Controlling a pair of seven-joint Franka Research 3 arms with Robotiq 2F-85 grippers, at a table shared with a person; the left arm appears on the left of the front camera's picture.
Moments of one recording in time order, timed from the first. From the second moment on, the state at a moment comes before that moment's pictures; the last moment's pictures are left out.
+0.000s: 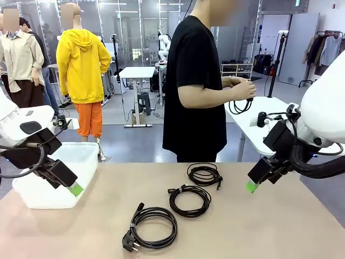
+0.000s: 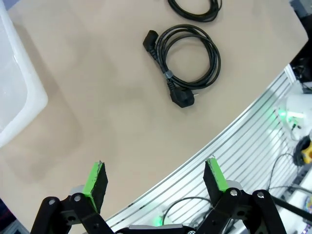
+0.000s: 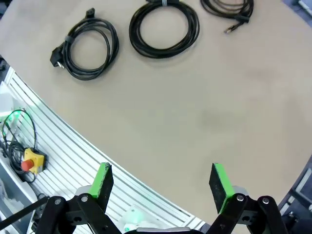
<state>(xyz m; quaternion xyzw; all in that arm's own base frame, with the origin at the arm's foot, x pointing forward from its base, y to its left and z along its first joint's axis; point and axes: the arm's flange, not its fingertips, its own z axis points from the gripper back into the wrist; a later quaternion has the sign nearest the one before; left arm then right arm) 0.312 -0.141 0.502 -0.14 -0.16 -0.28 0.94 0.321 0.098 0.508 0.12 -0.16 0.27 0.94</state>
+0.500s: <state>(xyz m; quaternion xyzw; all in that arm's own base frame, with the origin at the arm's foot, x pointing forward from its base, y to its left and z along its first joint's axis) 0.318 -0.240 0.464 -0.09 -0.08 -0.07 0.99 0.300 -0.020 0.544 0.13 -0.26 0.44 0.85</state>
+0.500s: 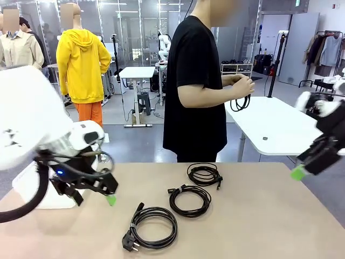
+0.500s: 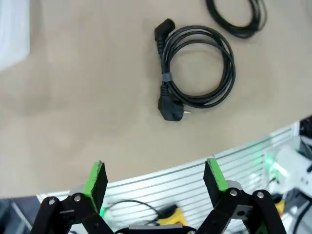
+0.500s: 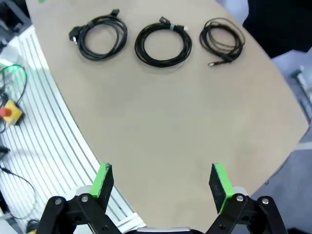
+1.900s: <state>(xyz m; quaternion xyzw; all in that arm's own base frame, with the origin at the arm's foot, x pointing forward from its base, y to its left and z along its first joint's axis) 0.394 -0.313 0.316 -0.02 -0.07 -0.02 1.00 0.264 -0.131 0.529 0.16 -0.32 0.42 0.83</state>
